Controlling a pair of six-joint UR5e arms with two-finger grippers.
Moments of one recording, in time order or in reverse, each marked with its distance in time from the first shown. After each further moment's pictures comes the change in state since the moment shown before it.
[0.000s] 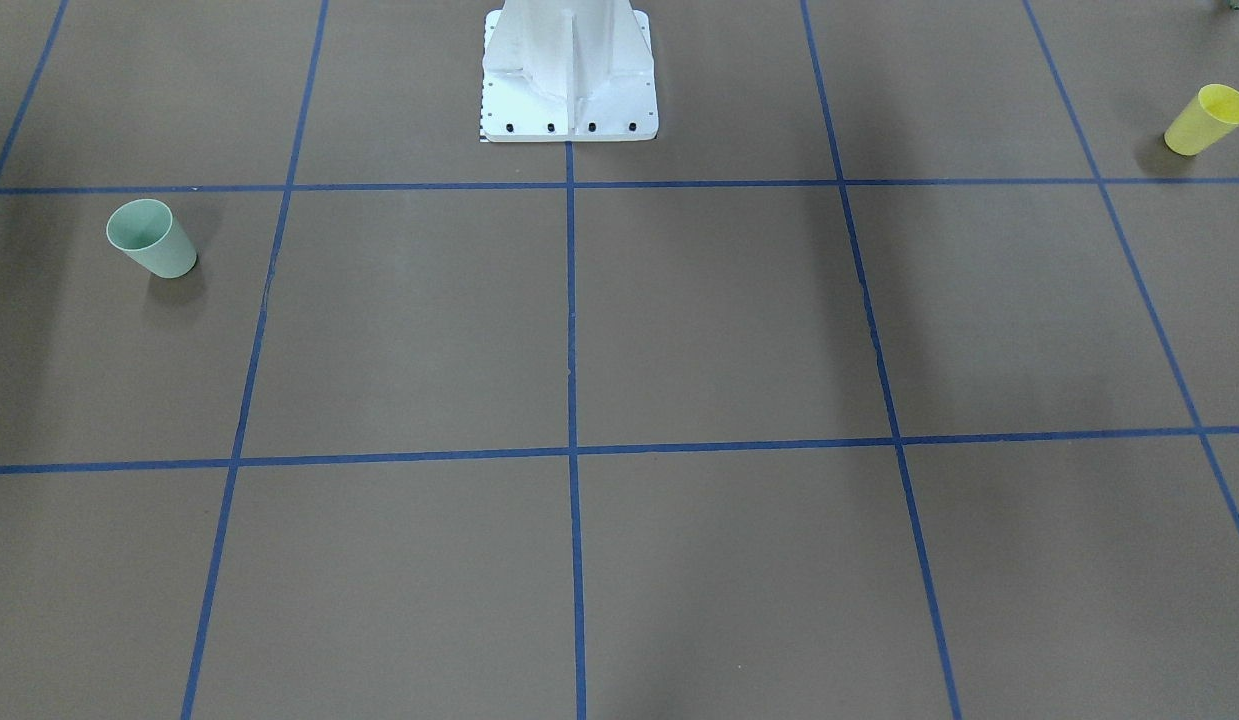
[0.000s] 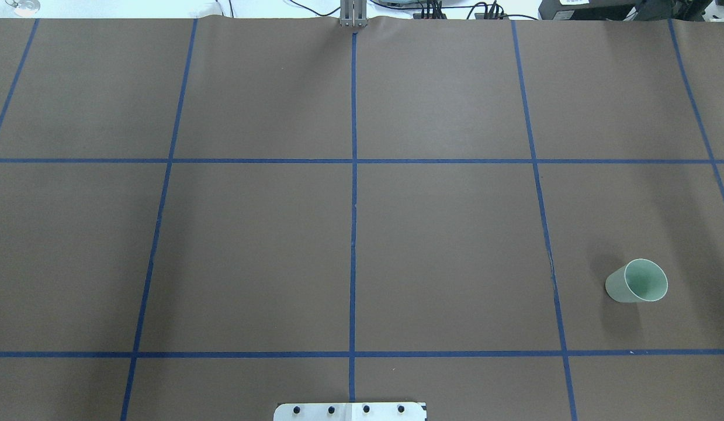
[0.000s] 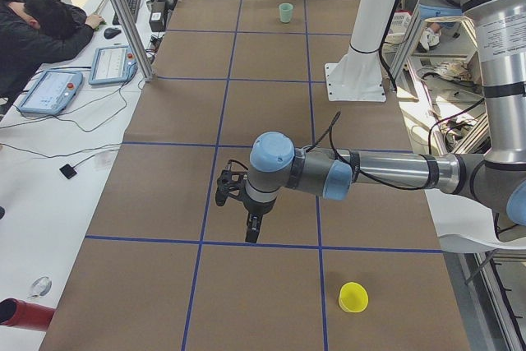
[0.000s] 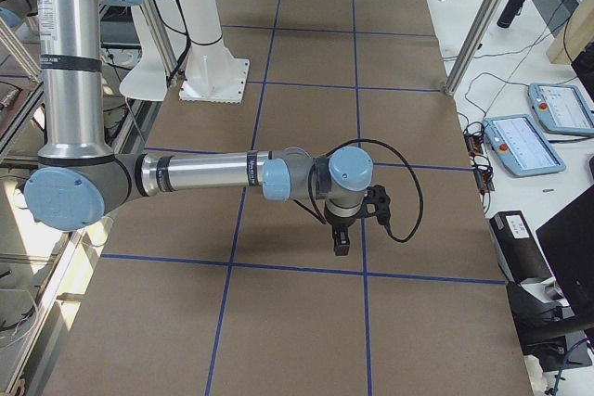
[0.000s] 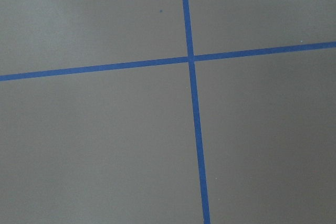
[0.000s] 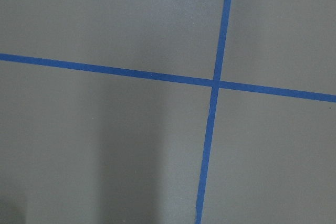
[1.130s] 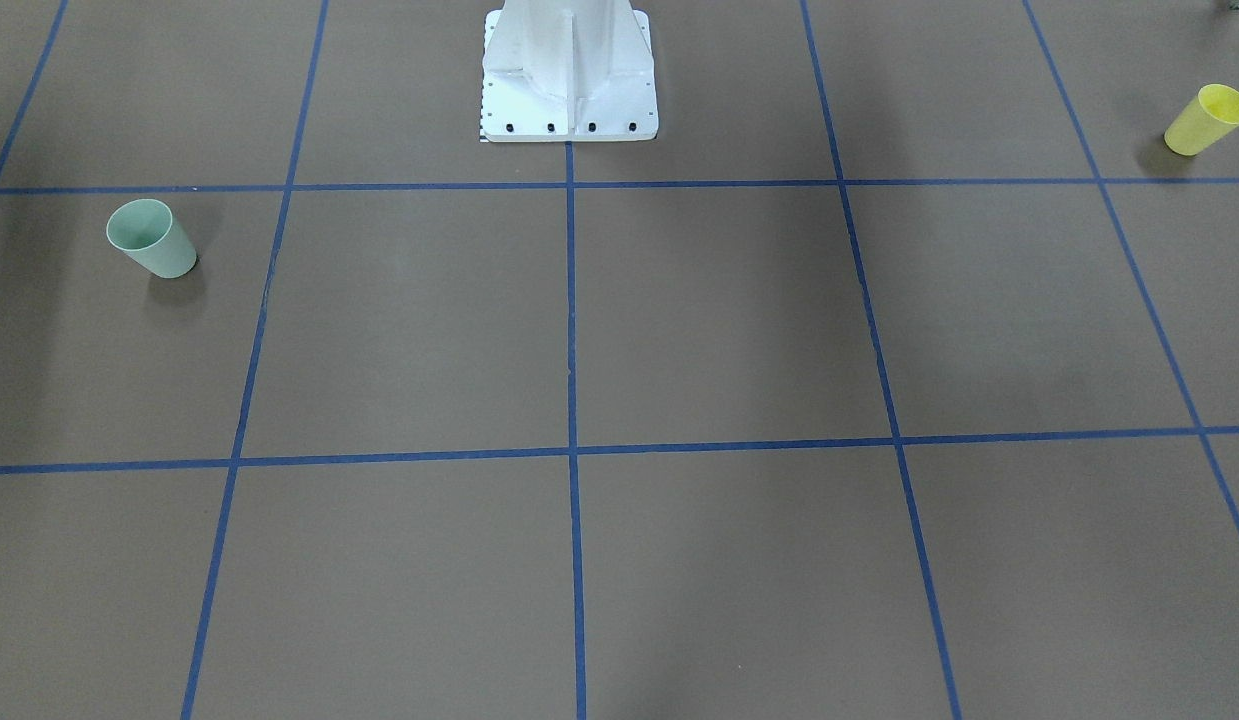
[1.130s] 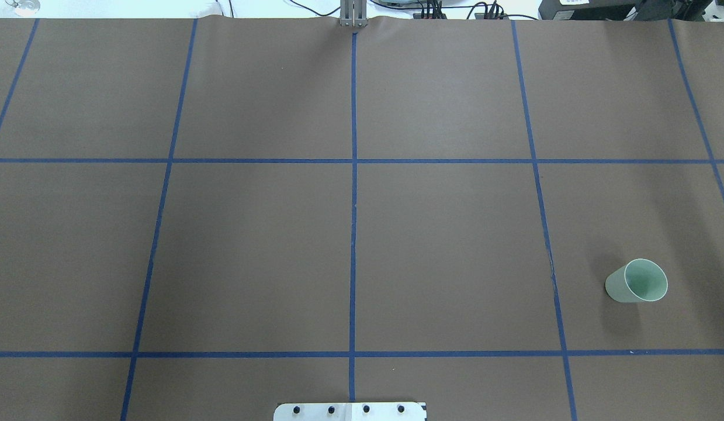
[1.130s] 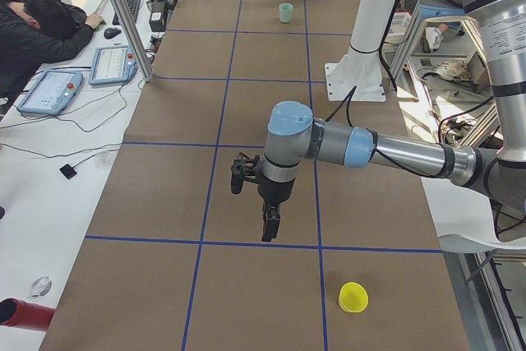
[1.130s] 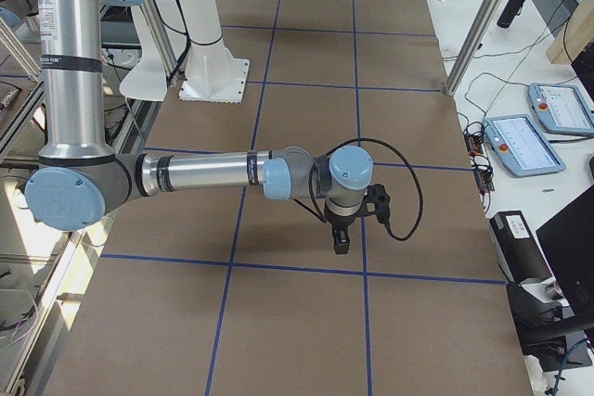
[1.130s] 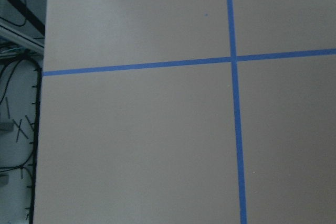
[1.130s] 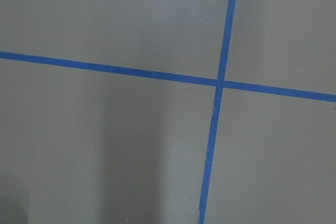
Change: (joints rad) left arm 0.003 0.083 -0.237 0.236 0.296 -0.051; right arm -0.008 0.000 0.003 0.000 0.003 0.001
